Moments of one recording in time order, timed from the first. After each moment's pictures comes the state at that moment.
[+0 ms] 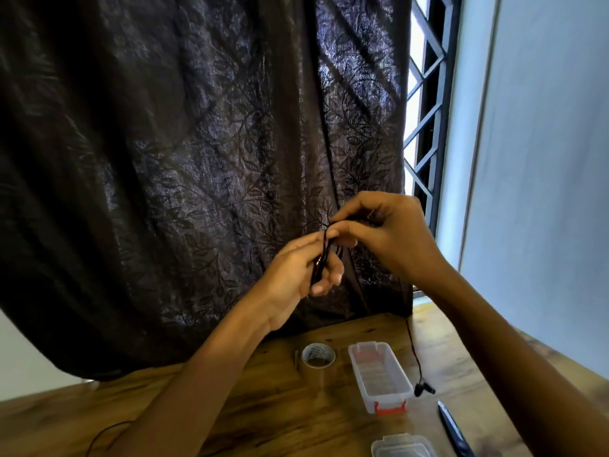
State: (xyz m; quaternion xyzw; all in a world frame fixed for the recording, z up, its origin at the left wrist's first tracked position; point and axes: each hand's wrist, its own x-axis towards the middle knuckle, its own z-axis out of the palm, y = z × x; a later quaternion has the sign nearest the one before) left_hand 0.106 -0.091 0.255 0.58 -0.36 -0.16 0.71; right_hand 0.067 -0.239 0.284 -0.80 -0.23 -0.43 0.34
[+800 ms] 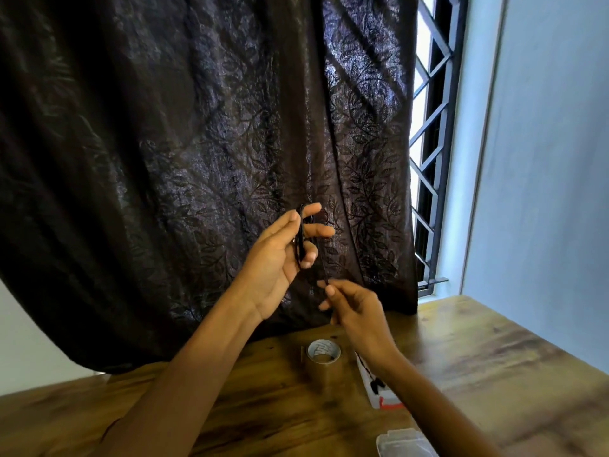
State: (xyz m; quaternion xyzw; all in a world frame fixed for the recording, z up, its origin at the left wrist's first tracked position) left_hand 0.110 -0.071 0.261 0.51 -0.34 -0.11 0.79; right_hand 0.095 -0.202 0.161 -0.73 -0.05 -0.27 0.63
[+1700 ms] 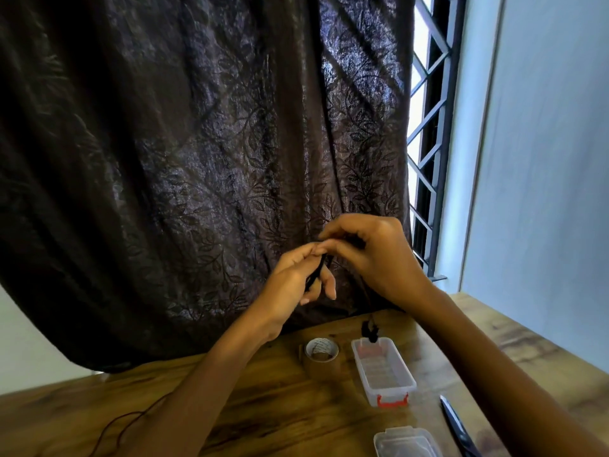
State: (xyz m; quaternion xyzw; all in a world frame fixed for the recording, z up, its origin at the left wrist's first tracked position) left_hand 0.099 -0.081 0.237 0.64 -0.37 -0.07 0.67; right_hand 0.068 -0.223 0.259 -0.82 -0.26 -0.45 0.25
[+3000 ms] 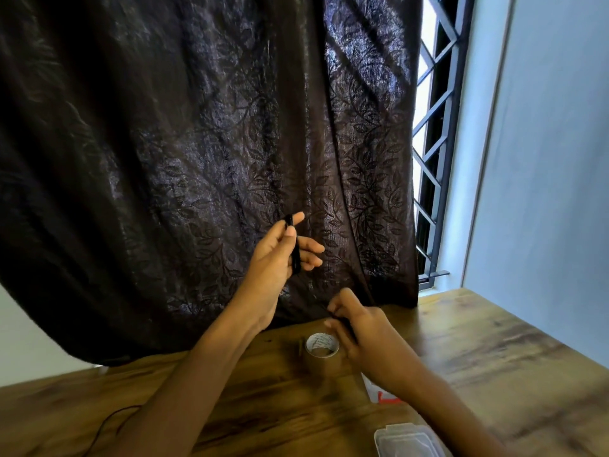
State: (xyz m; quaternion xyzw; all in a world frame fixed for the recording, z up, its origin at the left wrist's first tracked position) left_hand 0.121 -0.077 0.233 0.59 -0.31 -0.01 0.75; right_hand 0.066 -0.217 0.158 -0.91 -0.14 -0.25 0.30
